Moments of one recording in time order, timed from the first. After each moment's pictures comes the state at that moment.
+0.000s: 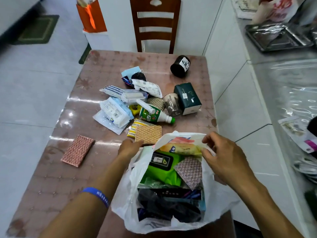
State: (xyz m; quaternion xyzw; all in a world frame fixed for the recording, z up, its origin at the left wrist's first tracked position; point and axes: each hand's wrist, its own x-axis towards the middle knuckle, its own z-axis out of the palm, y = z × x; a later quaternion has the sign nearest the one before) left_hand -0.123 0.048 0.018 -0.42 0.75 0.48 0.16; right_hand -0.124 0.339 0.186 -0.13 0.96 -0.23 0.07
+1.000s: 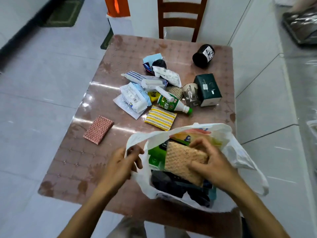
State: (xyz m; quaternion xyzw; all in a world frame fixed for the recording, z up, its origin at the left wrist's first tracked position) left_hand 0.018 0.073 0.163 -0.30 0.78 0.55 0.02; right_hand -0.085 0.305 0.168 -0.14 0.82 -0.47 0.29
